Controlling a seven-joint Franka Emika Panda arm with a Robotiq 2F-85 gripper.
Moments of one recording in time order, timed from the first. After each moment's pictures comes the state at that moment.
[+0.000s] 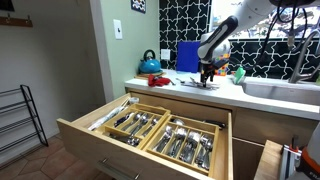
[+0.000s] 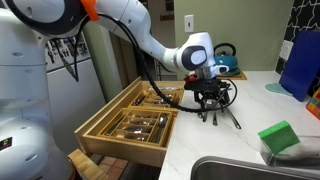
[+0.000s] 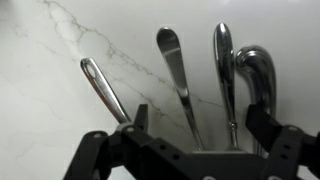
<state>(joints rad) -0.28 0.26 -0.23 -1.96 -0.21 2.33 -0.33</state>
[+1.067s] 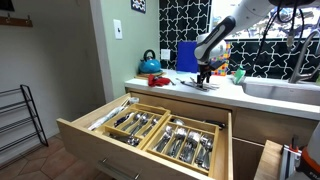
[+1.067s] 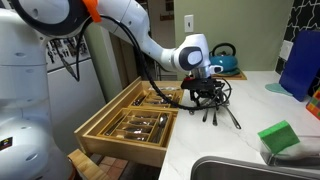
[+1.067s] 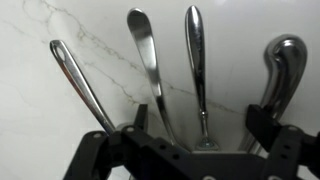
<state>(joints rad) -0.27 0.26 -0.19 -1.96 -0.20 2.33 -0.33</state>
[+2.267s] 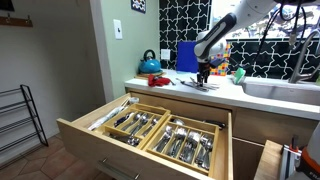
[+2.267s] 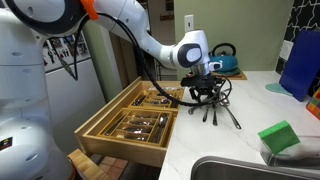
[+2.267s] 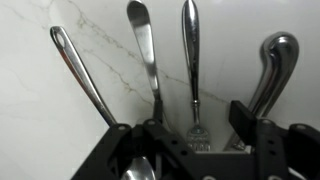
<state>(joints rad) -0.28 0.24 -0.18 -1.96 -0.17 2.32 -0.40</state>
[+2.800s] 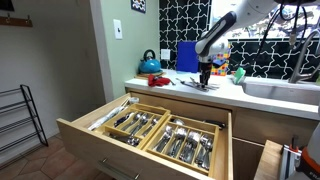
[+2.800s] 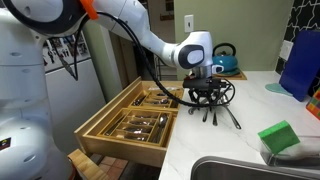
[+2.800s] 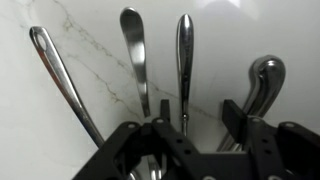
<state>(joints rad) -0.30 0.24 -0.18 -1.96 -0.05 2.27 -0.59</state>
